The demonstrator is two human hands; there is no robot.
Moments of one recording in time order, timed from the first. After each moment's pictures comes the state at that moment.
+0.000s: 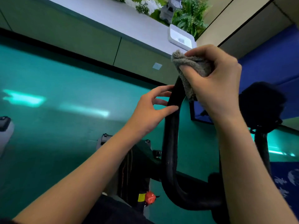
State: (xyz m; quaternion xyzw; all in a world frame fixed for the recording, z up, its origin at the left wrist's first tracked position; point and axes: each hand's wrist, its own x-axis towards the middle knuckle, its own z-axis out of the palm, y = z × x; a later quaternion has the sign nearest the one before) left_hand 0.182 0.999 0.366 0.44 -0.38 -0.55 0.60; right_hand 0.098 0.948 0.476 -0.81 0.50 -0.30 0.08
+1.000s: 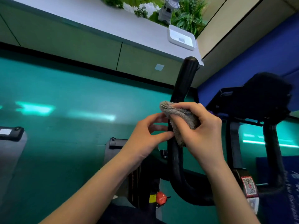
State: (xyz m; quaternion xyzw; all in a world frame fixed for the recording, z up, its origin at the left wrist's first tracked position) left_hand 0.174 1.047 0.344 0.44 -0.32 -0.64 0.55; right_hand 0.060 1.017 0.418 -0.78 0.51 -0.31 0.19
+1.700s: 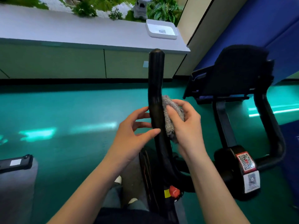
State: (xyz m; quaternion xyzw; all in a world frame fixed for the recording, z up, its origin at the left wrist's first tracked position) left_hand 0.178 1.051 0.367 0.50 -0.41 -0.58 0.50; right_hand 0.044 1.017 0.377 -0.50 0.60 -0.47 0.41
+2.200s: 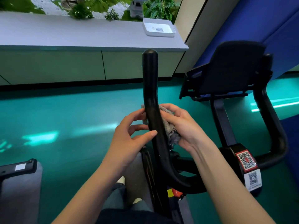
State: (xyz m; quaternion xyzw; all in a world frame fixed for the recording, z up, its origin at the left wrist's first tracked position) left_hand 0.177 1.055 0.370 0.51 -0.39 -0.58 0.50; right_hand 0.030 0.997 0.378 -0.35 0.52 -0.36 0.70
